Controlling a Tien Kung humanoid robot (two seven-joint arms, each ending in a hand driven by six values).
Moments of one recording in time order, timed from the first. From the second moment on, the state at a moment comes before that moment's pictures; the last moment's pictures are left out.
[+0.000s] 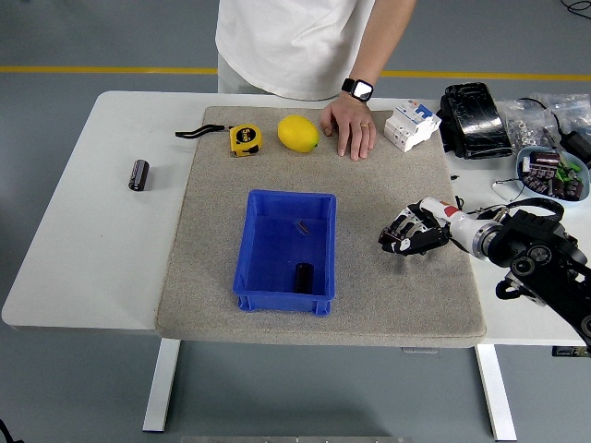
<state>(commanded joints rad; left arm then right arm) -0.17 0.11 -0.93 -0.18 1.53 -0.03 0.16 0.57 -0.32 0.79 1.18 -1.26 0.07 -0.36</state>
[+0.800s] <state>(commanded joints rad) -0.17 0.12 -0.92 -0.19 1.52 -0.03 0.16 0.80 -0.24 0.56 1.35 -1.26 0.07 -0.34</state>
